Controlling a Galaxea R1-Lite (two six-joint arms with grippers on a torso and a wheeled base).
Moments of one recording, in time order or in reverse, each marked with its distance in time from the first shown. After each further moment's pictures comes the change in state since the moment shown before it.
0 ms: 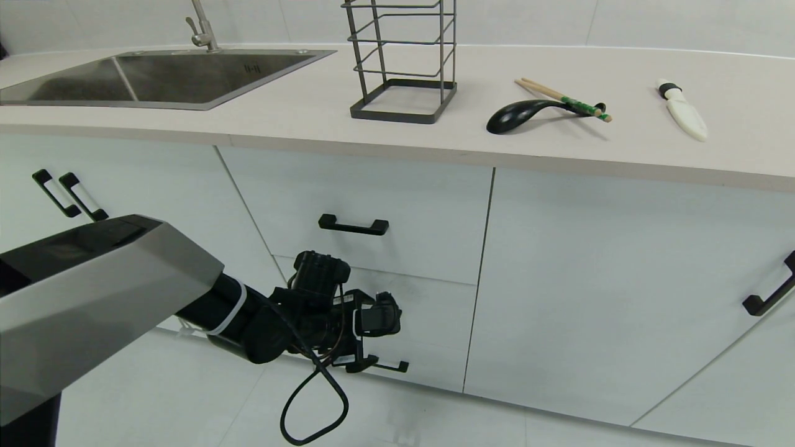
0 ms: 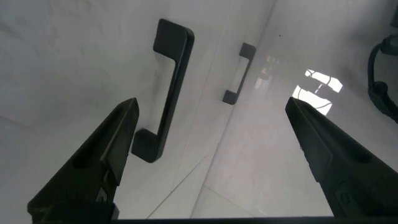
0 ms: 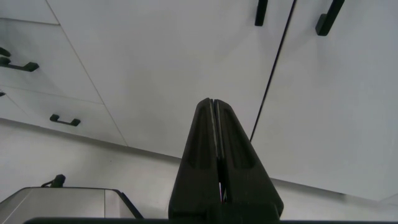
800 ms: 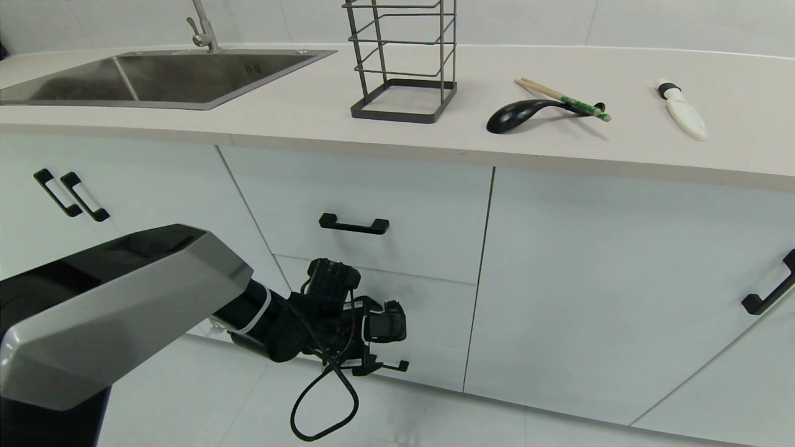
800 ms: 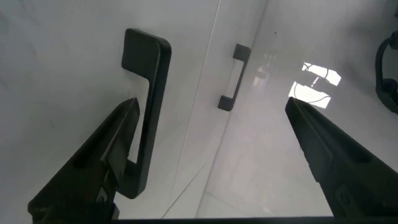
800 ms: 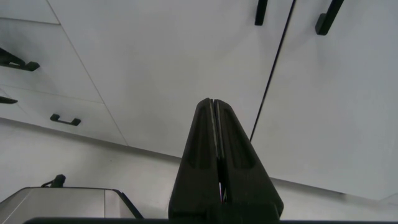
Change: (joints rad) left arm 0.006 0.097 -0.062 -0.007 -0.011 0.042; right arm 0.000 0.000 0.000 0.000 0.000 0.000
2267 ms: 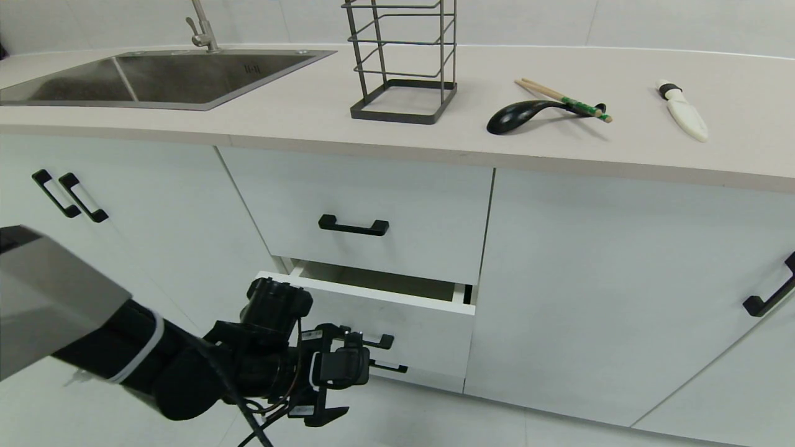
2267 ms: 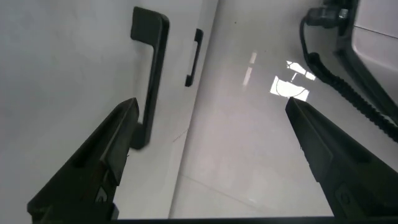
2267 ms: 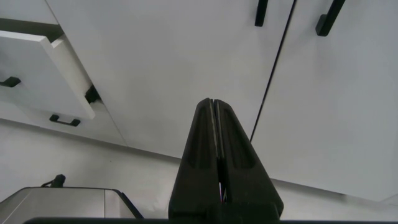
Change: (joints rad) left arm 0.003 -0.332 0.390 0.008 -0.041 0.013; right arm 0.000 0.000 0.000 0.000 0.000 0.000
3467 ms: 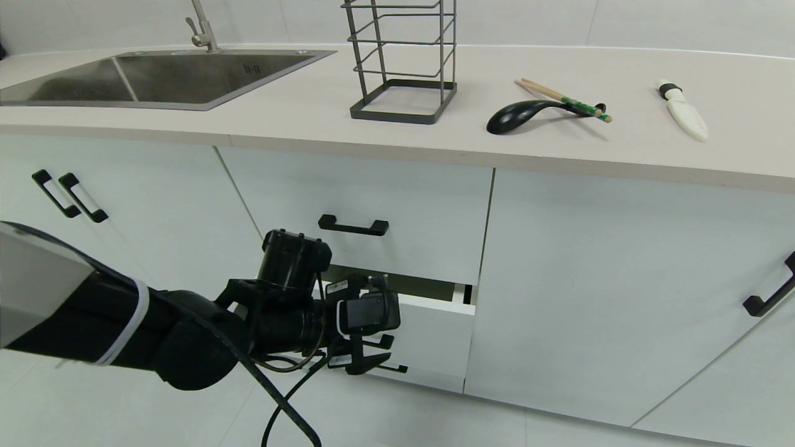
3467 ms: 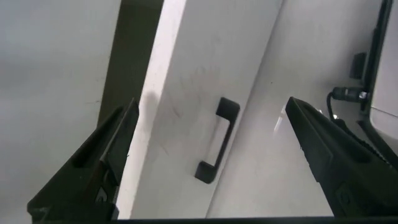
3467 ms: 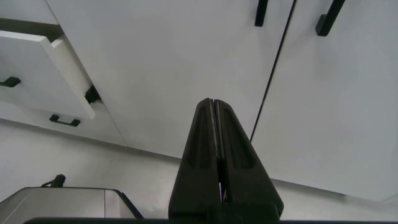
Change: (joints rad) left arm -0.096 -0.044 -0.199 0.007 -0.020 -0.135; right arm 0.000 0.000 0.000 0.000 0.000 0.000
